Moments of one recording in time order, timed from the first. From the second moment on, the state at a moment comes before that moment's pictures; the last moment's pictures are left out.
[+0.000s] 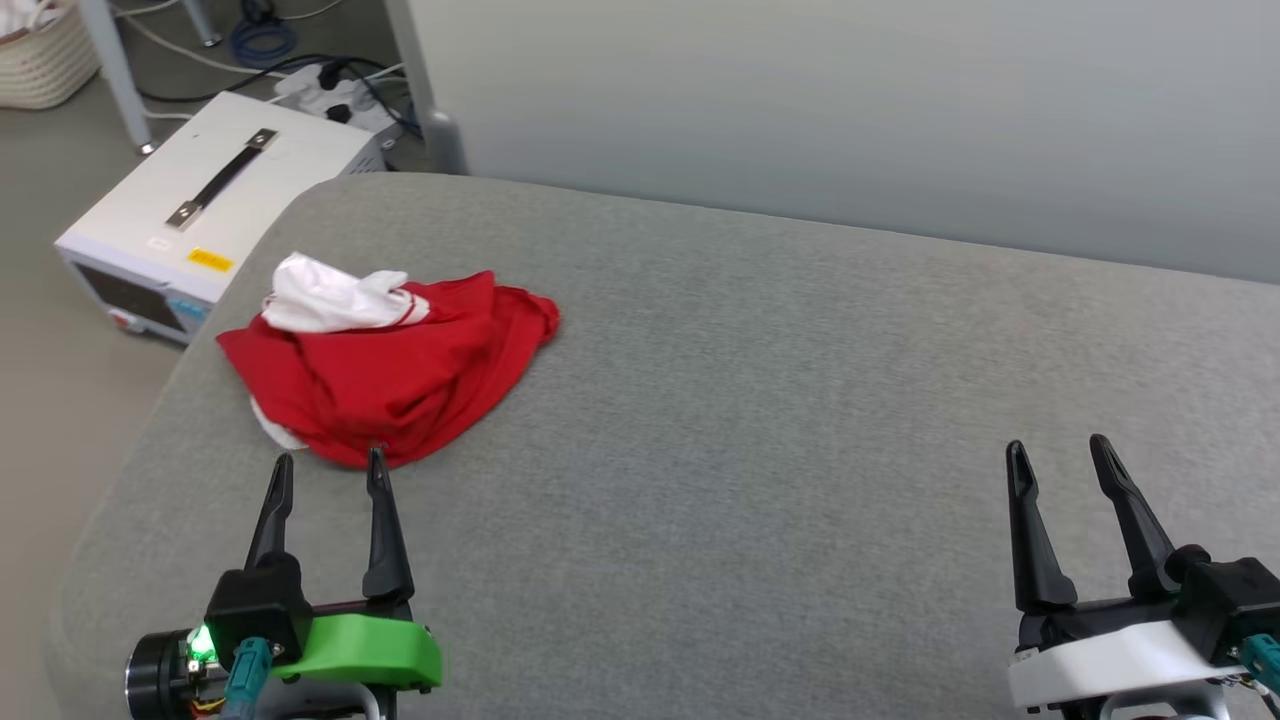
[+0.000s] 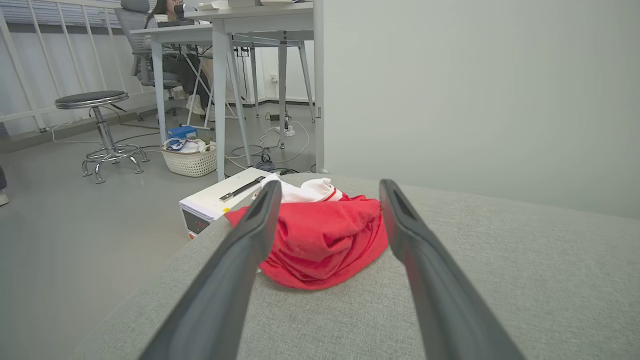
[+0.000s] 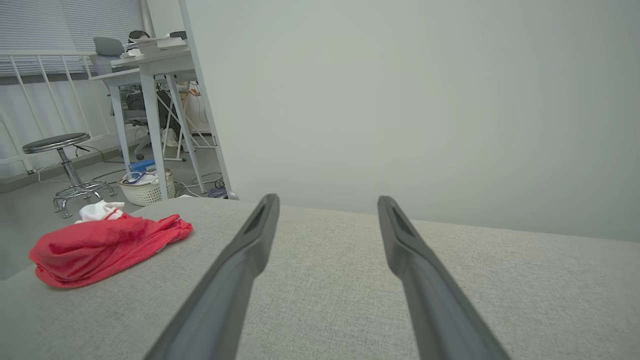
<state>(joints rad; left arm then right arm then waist) 0.06 0.05 0.00 -0.03 -0.07 0.09 -0.24 0.10 -0.05 0.01 -0.11 0.16 0.13 -0.23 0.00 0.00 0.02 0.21</state>
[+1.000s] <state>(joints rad) 0.05 0.05 0.04 -0.01 -0.17 0.09 -0.26 0.10 -0.05 0.03 -0.12 0.15 0.13 -0.25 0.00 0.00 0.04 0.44</state>
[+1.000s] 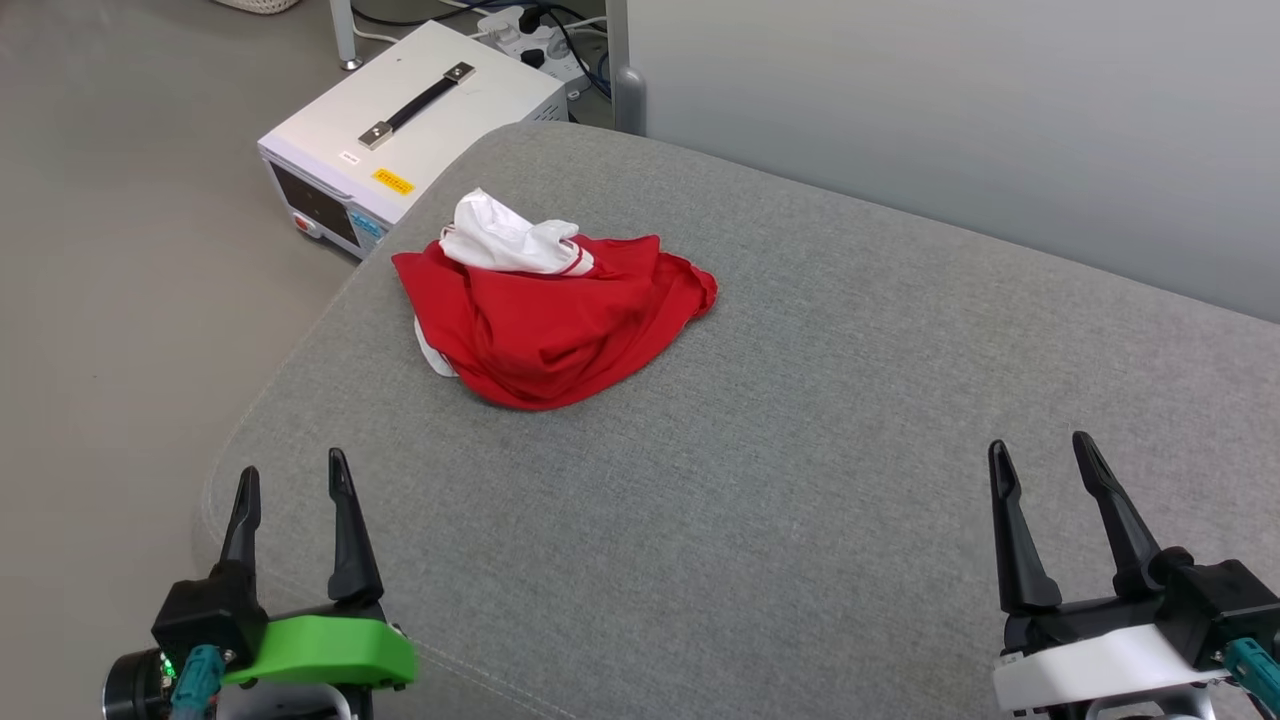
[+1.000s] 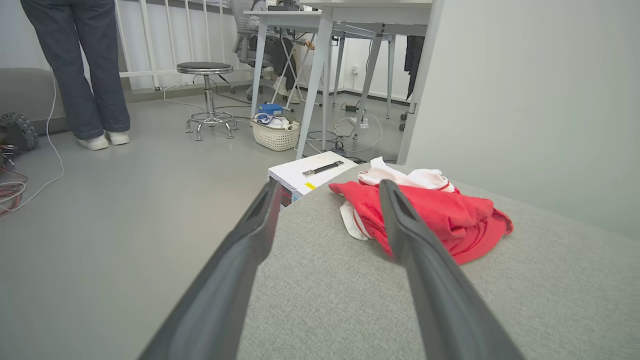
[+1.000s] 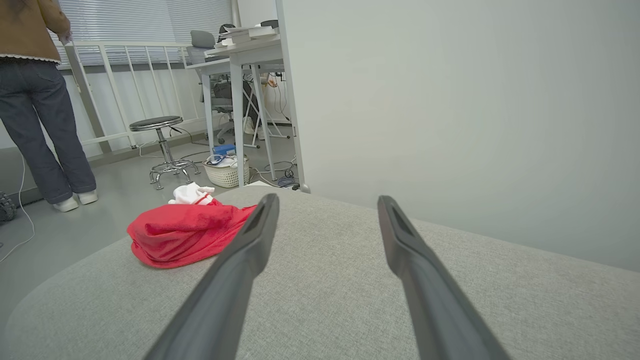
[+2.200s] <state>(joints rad) -0.78 0.57 -0.23 0.45 -0.74 -0.13 0.26 -0.09 -0.05 0.03 -0.18 0.04 0.13 -0.25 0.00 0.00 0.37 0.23</state>
